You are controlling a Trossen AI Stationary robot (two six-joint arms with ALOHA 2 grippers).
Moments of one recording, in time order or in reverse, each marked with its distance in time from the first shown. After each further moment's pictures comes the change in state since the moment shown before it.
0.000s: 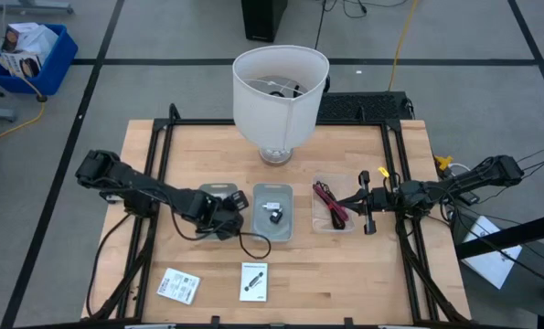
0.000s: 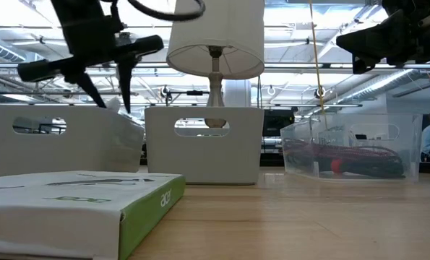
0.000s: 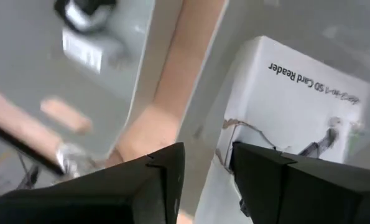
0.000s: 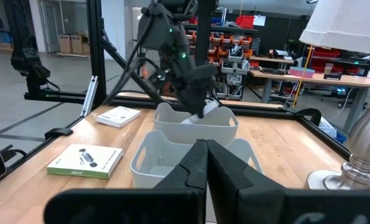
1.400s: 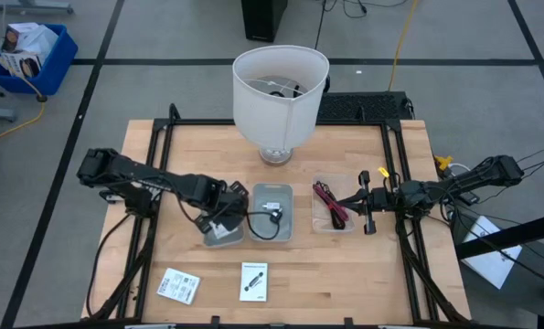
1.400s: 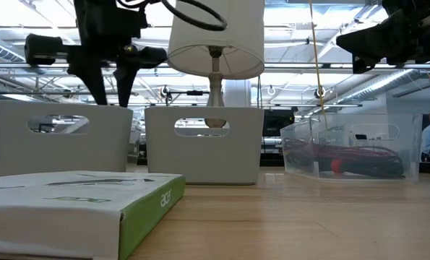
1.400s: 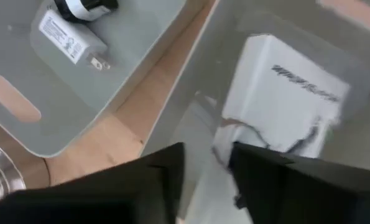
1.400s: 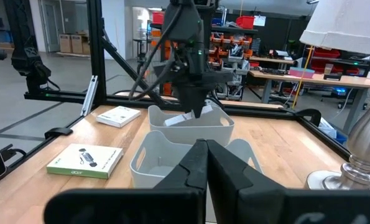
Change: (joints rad) left arm 0.137 0.000 0.070 -0.063 0.304 -0.217; right arm 0.000 0.000 0.000 0.000 0.000 -0.004
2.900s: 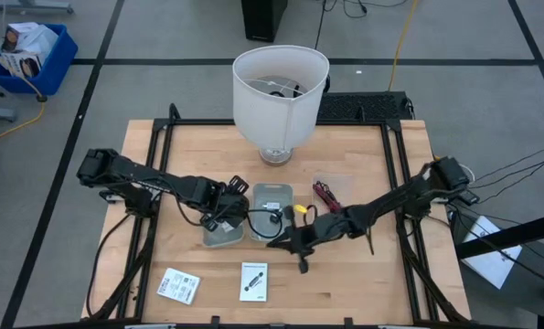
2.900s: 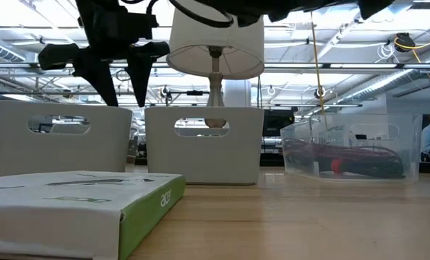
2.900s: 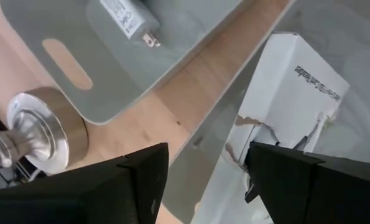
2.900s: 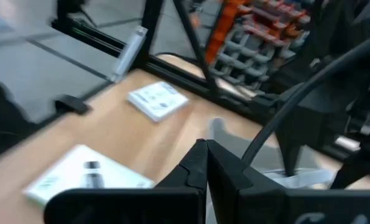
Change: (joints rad) left arm -0.019 0.000 0.004 0.039 -0.174 -0.098; right arm 0.089 1.191 0.817 0.132 -0.087 -0.235
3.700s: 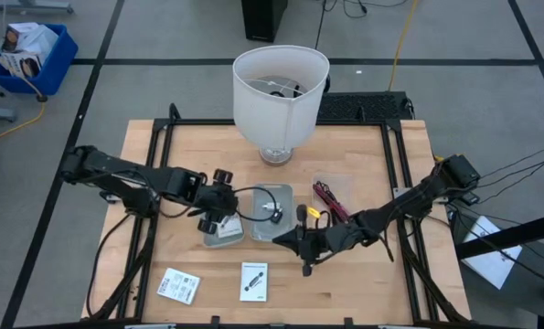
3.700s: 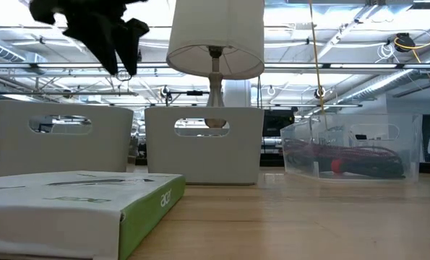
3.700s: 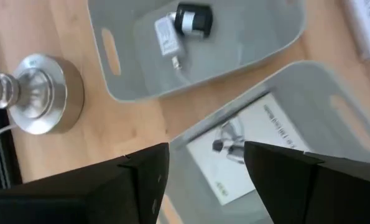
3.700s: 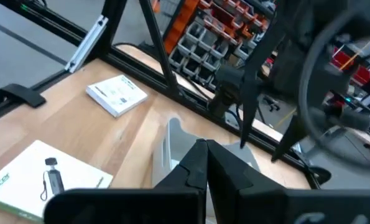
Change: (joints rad) left arm -0.011 -0.188 0.000 -0.003 0.086 -0.384; right arm 0.107 -0.085 0.041 -0.124 0.308 -0.109
